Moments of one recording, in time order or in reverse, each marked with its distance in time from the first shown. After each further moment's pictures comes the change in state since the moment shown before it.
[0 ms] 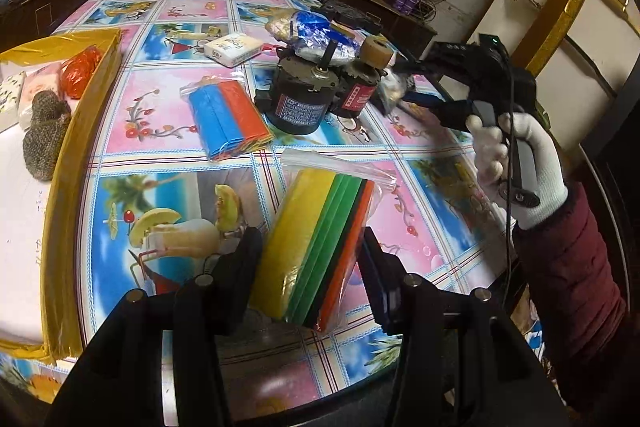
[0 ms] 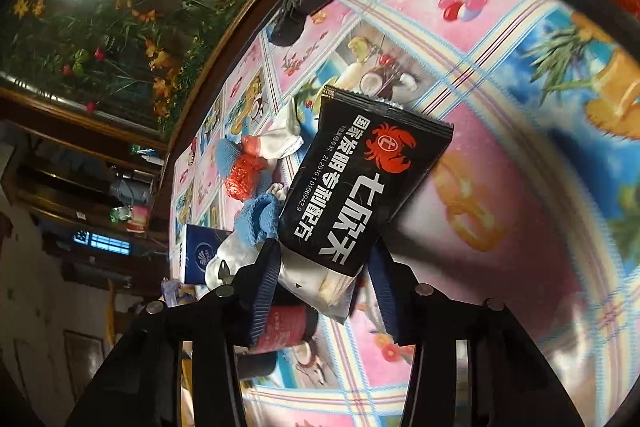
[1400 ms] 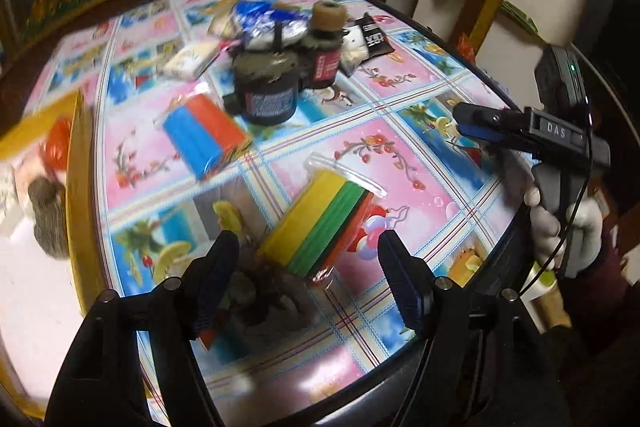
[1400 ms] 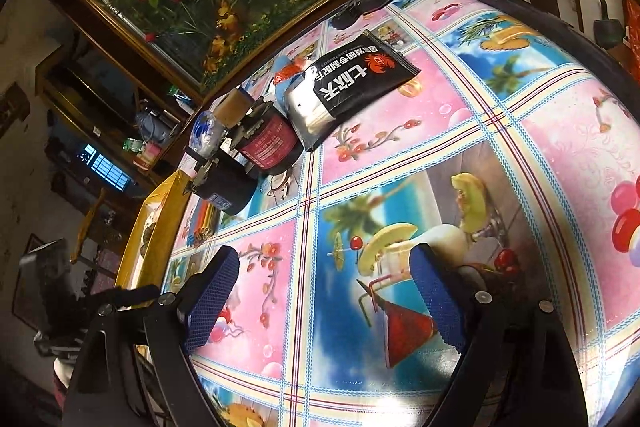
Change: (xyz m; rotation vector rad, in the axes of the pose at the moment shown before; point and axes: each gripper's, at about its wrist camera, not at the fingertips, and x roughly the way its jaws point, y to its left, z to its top) left arm 0.009 -0.031 0.012 0.347 0.145 0.053; right arm -0.088 -0.048 -0.136 -0.334 -0.055 0.039
